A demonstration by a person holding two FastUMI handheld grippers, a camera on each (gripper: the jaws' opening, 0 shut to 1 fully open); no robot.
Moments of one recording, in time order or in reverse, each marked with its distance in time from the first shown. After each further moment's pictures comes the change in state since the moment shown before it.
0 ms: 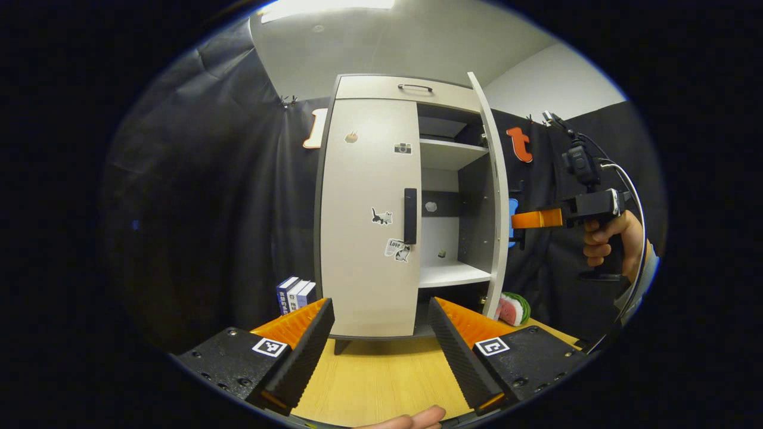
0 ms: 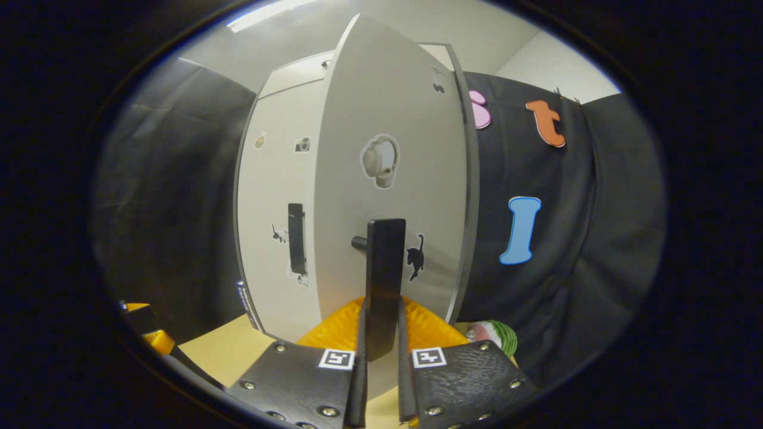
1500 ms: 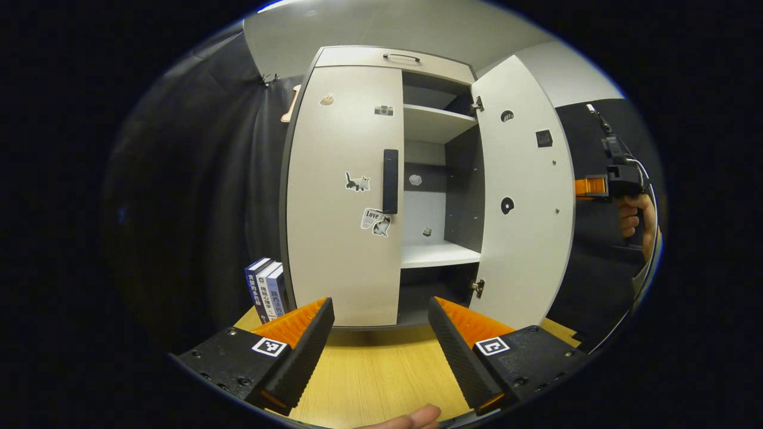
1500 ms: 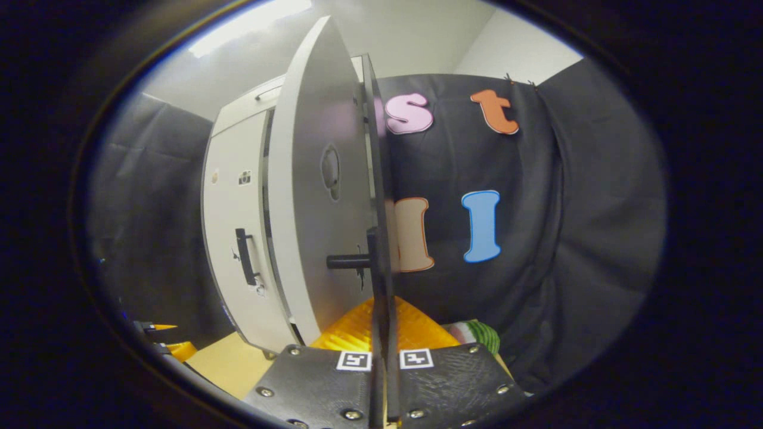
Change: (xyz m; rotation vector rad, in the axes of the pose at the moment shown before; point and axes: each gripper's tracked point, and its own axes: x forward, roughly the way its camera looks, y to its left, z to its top) left arm 0.052 -0.022 -0.051 -0.009 0.093 -0.071; right arm -0.019 -0.138 0.002 0.108 -0.066 -0.071
